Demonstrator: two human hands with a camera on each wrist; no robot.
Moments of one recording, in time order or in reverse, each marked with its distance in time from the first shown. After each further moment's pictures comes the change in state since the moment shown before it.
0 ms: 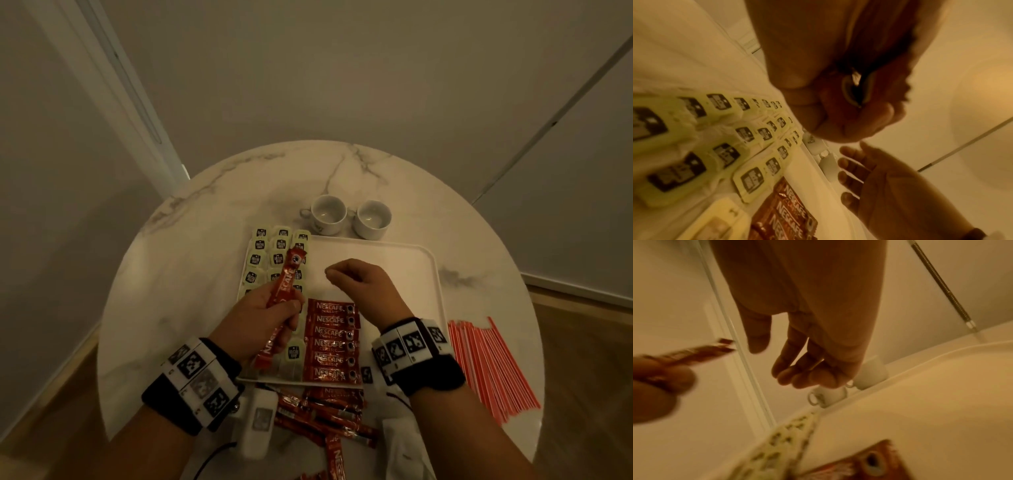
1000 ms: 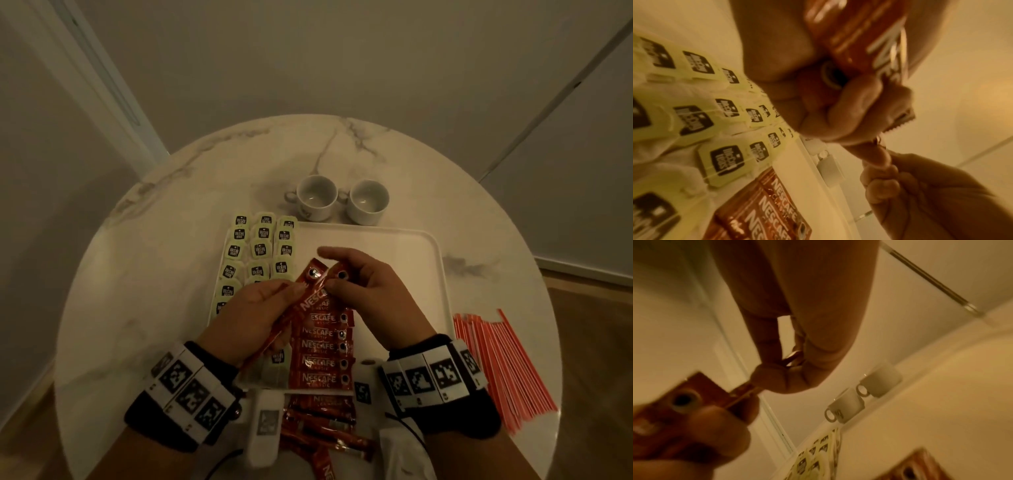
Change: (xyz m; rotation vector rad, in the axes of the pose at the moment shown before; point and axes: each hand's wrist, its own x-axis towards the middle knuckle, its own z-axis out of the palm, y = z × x) left_hand 0.026 -0.010 0.018 -0.003 -0.053 0.025; right_hand -0.020 -0.002 -0.012 0.400 -0.117 0.000
